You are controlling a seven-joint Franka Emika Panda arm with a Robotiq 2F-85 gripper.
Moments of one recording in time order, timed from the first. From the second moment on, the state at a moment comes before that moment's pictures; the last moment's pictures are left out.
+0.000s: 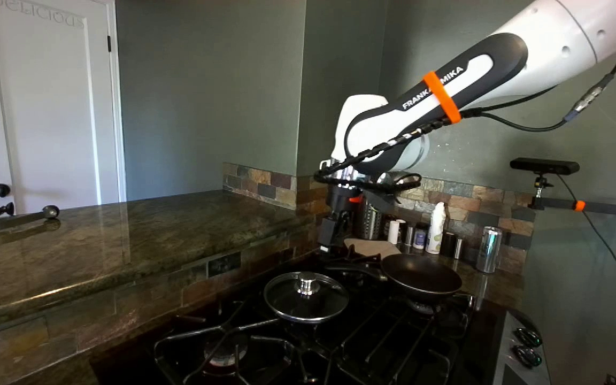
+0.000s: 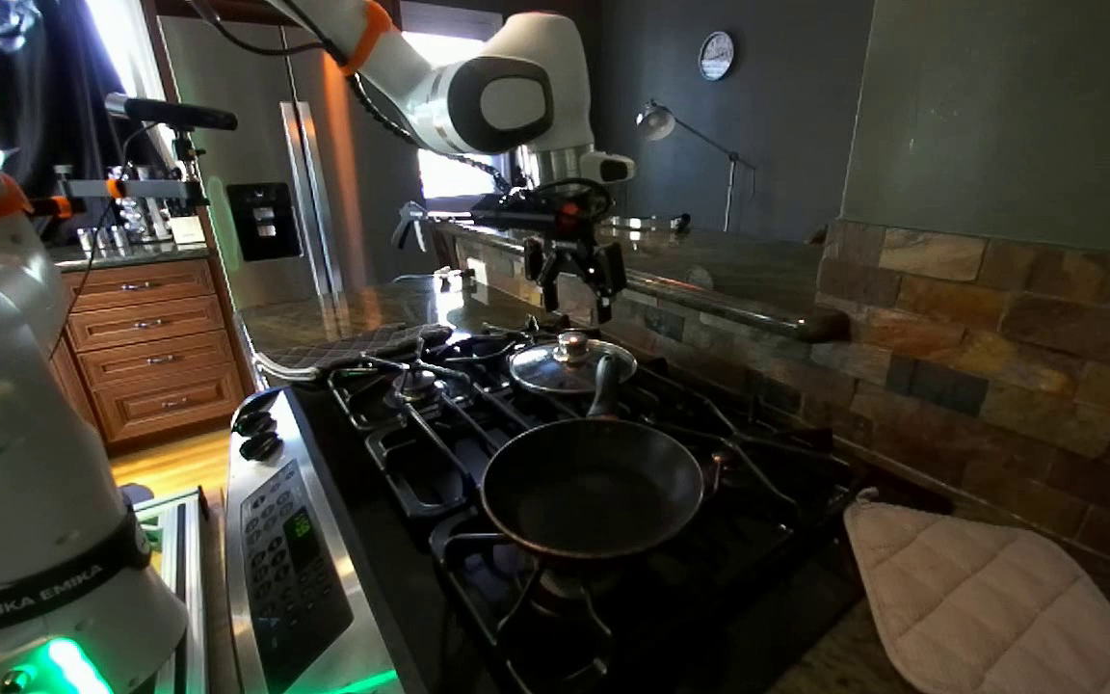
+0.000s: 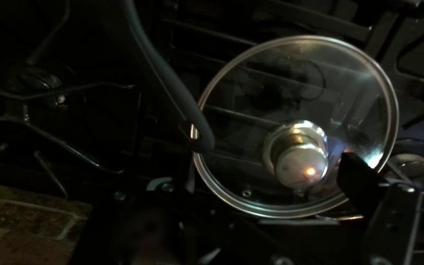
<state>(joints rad) -0.02 -0.06 -0.01 -2.27 0.00 2.37 -0.31</state>
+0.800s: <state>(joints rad) -0.04 -0.20 -0.17 -2.45 0.07 2.39 -0.71</state>
